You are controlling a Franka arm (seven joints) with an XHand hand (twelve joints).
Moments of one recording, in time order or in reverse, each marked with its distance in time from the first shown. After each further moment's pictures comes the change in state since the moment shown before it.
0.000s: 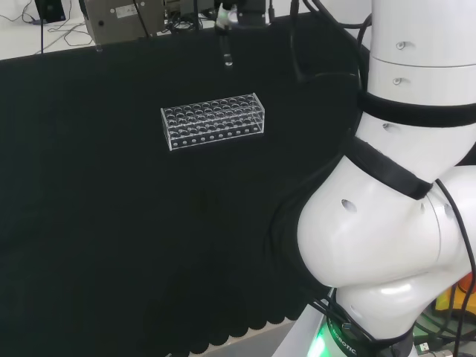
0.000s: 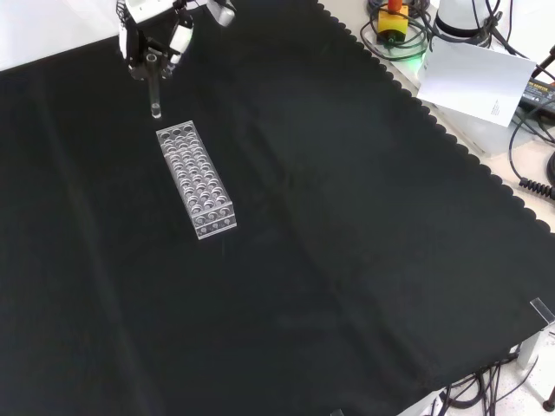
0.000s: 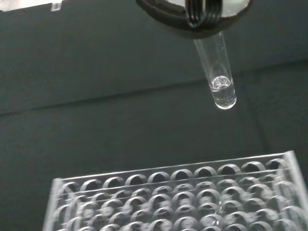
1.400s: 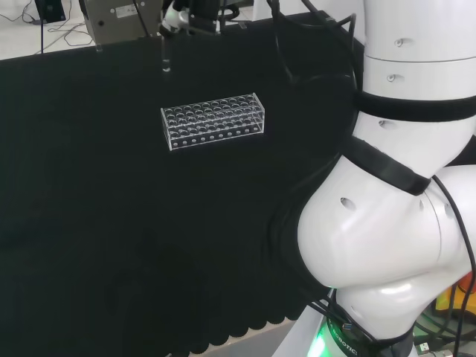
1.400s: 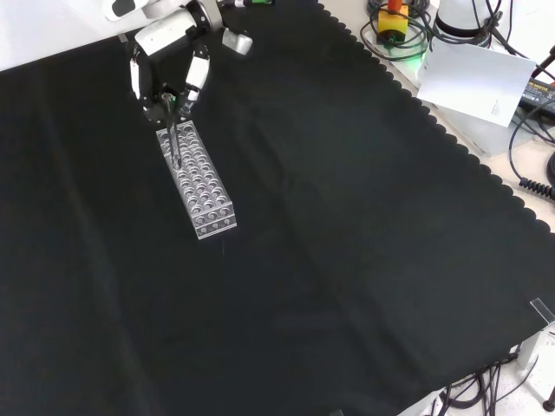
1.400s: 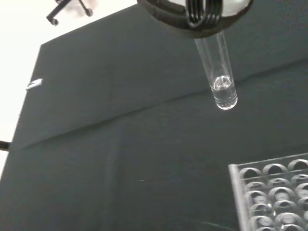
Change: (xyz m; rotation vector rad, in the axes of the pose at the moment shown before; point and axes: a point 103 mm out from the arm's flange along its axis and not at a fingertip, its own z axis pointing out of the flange) arm 0.119 -0.002 0.015 0.051 0.267 -0.130
